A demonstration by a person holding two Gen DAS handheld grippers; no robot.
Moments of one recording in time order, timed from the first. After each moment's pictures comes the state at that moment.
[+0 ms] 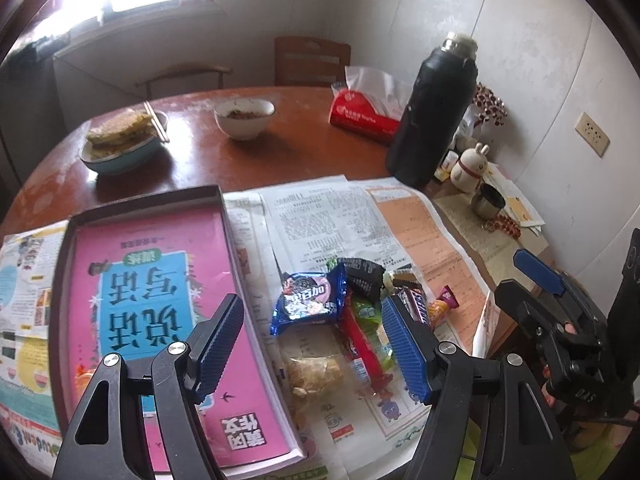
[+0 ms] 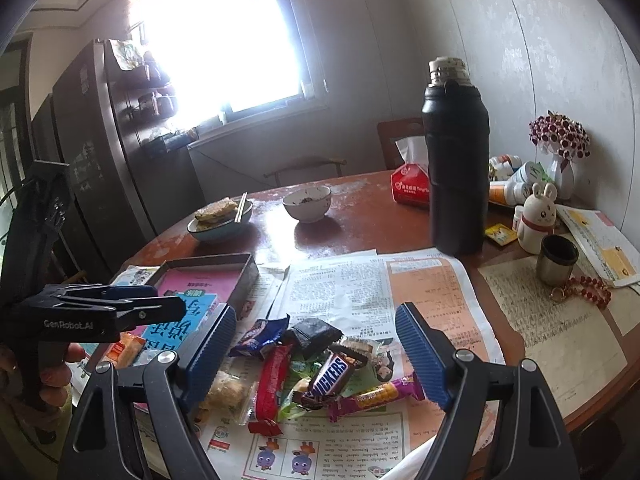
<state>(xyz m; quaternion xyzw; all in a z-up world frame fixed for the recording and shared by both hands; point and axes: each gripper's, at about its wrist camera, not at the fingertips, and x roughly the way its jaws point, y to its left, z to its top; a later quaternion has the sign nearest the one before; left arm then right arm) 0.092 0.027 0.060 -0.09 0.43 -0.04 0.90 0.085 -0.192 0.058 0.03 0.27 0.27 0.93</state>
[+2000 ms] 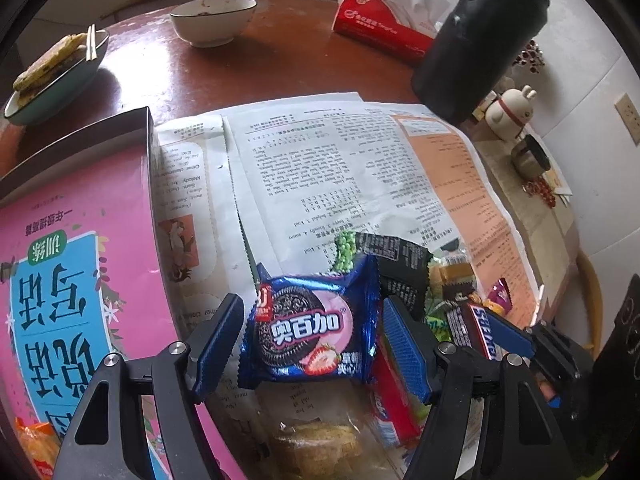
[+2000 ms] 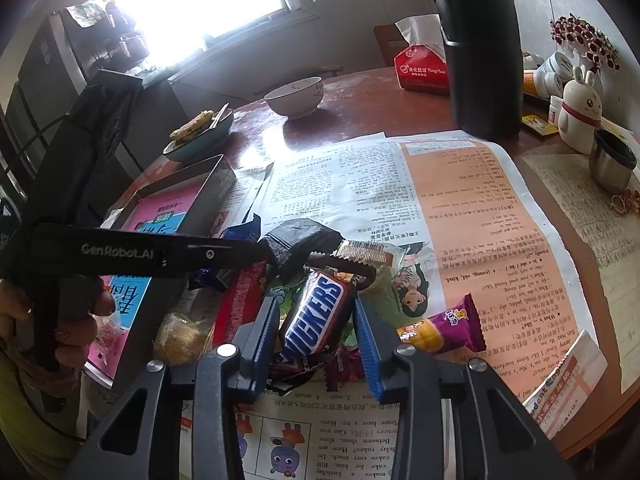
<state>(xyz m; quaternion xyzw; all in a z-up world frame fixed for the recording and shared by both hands) 0.193 0.016 -0.034 -0.10 0.56 -0.06 0.82 0.135 -0.166 -0.032 0.04 0.41 0.28 0.87</state>
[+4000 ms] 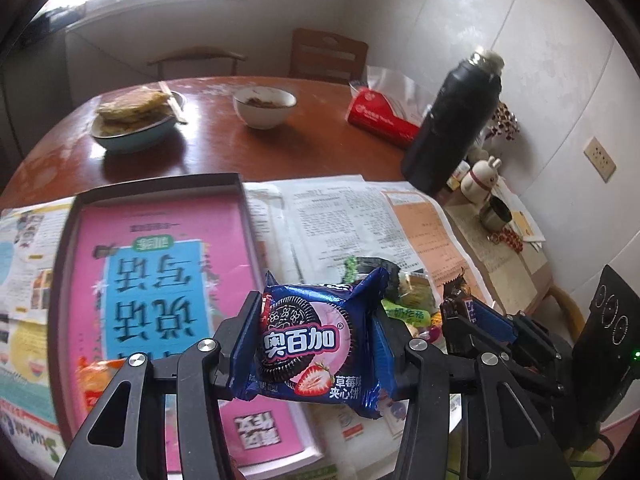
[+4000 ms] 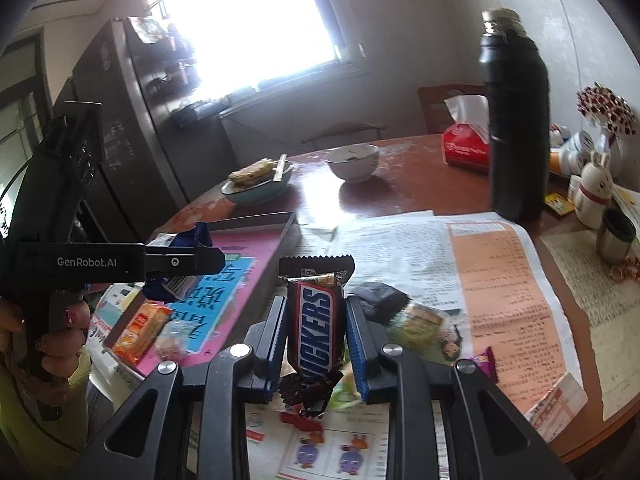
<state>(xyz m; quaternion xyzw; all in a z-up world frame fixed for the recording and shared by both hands) 0.093 0.062 0.056 -0.13 0.44 -0.03 0.89 0.092 -0.151 0.032 0.03 0.31 0.34 0.89</state>
